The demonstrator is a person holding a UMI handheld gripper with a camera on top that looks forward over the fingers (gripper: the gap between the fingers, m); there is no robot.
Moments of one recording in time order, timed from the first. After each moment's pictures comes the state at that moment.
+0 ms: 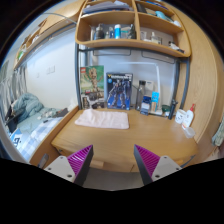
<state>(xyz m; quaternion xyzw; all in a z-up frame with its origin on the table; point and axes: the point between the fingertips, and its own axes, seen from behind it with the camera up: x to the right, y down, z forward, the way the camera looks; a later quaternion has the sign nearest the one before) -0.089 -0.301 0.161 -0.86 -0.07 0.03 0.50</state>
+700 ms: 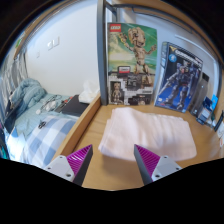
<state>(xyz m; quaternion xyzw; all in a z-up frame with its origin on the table) -0.352 -0.029 0.023 -0.90 -0.13 0.06 0.40</state>
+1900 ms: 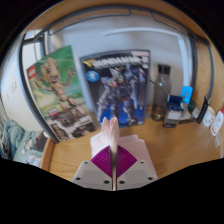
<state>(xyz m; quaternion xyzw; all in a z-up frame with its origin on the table) -0.165 0.087 0.090 -0.90 0.06 0.05 0.43</state>
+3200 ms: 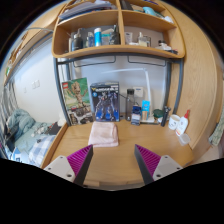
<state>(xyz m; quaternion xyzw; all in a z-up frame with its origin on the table) -0.062 -0.211 0.236 -0.87 0.00 0.03 0.50</state>
